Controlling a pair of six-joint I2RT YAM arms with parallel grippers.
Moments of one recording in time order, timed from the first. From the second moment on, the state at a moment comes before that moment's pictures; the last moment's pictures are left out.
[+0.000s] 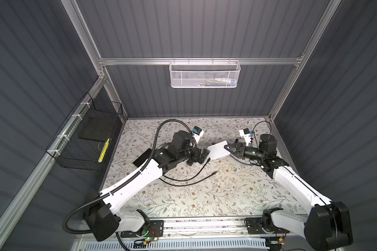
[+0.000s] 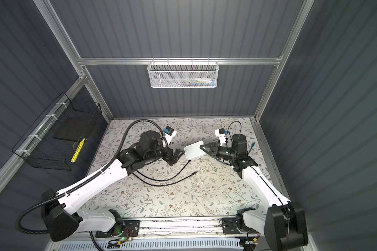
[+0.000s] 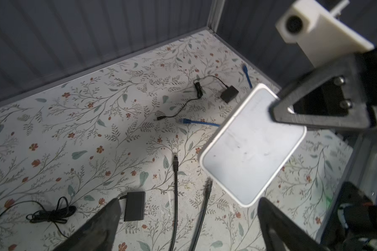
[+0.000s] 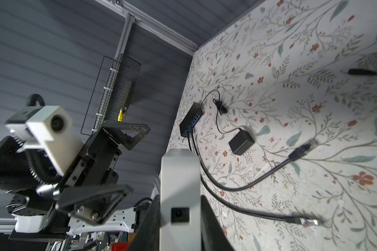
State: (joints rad) left arm -0.75 1.30 1.17 -0.38 0.07 -0.21; right arm 0.18 1.15 0.71 0.16 -0.87 0.85
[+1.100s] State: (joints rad) left arm -0.79 1.39 0.84 0.65 0.14 -1.00; right arm 0.48 1.26 0.53 0.99 -0.10 1.17
